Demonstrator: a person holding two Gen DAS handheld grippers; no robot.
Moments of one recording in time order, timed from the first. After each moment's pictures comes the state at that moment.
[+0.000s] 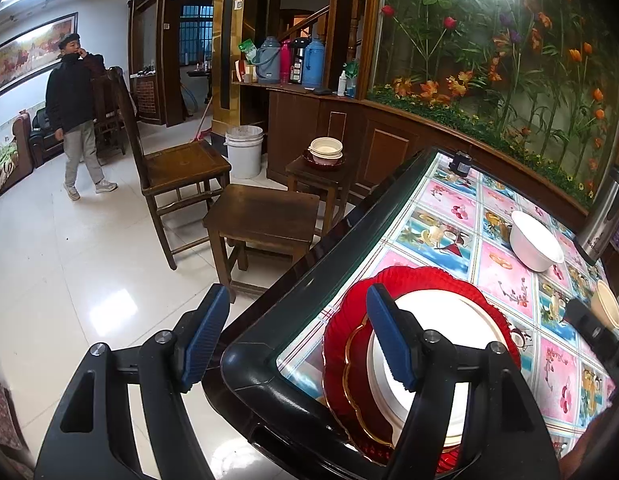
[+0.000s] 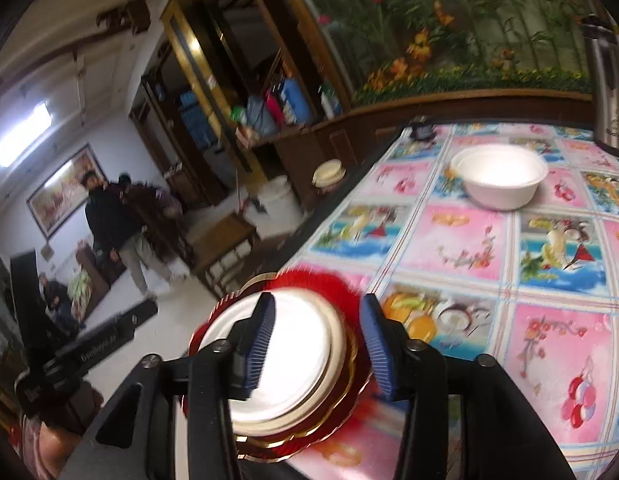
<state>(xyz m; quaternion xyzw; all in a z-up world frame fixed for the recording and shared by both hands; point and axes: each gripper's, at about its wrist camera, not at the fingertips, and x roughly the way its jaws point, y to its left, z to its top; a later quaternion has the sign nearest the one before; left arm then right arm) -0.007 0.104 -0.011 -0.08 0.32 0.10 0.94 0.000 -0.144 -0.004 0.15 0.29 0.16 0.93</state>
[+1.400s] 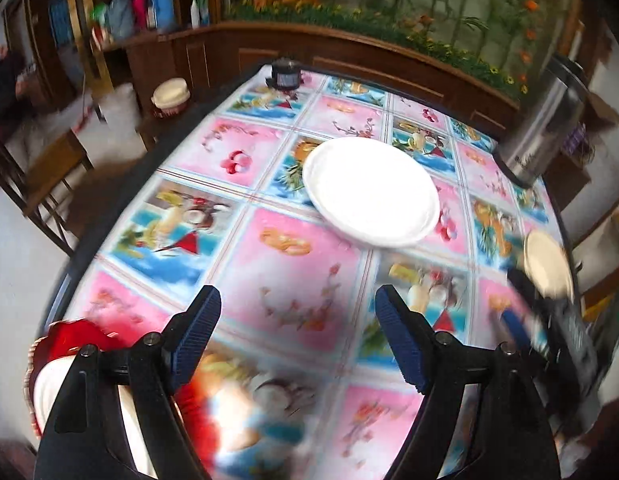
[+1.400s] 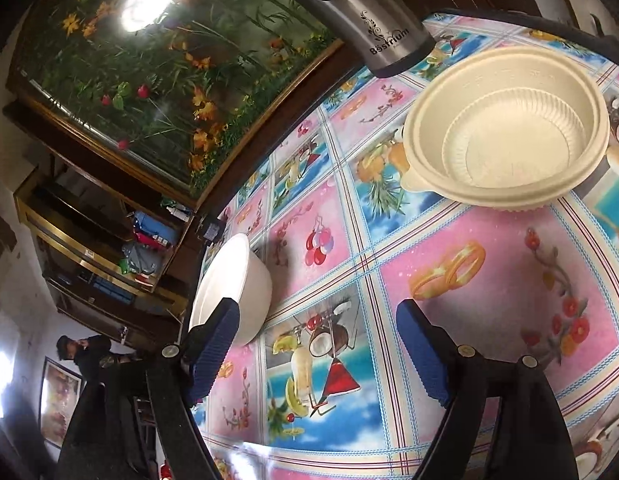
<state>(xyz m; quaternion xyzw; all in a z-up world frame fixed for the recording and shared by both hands) 0.157 -0.176 0.008 -0.02 0.48 -0.05 0.88 0.099 -0.449 -0.072 0.43 0.30 -0.05 0.85</state>
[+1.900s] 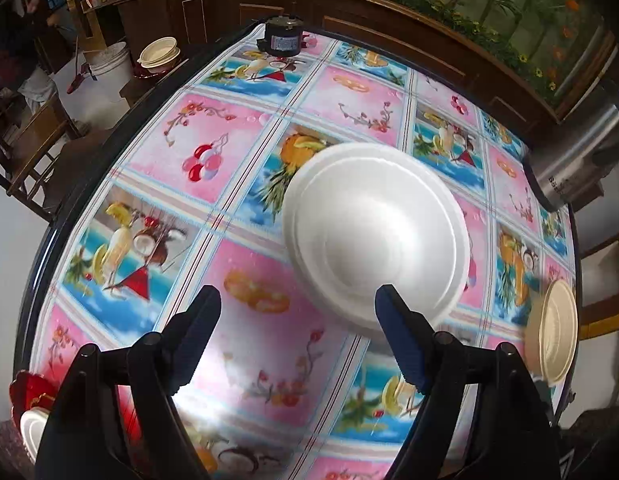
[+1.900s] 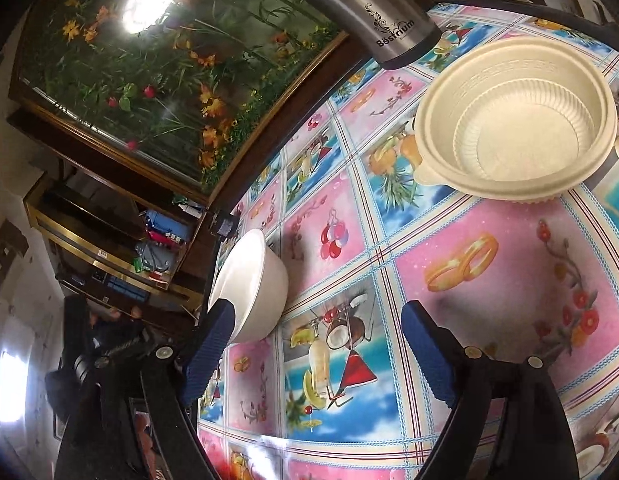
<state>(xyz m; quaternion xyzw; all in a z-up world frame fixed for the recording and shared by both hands) 0.249 -0.203 -0.020 -0.05 0.55 -0.05 0.83 0.097 -0.449 -0.068 0.45 0.30 -0.03 0.84</state>
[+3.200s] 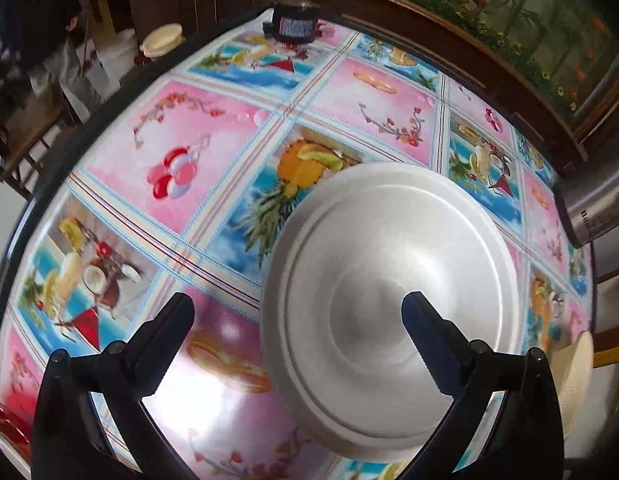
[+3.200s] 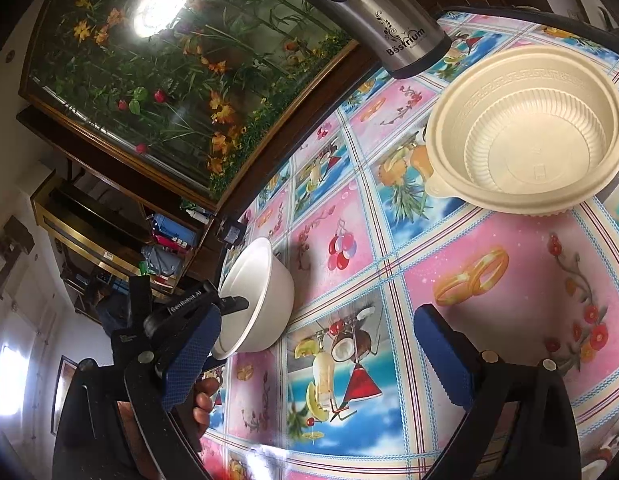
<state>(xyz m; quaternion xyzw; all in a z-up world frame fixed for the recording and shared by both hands) 0.291 -0.215 -0.068 -0.06 0.54 -0.02 0.84 0.101 -0.449 -0.069 0.44 0.27 -0.03 0.85</state>
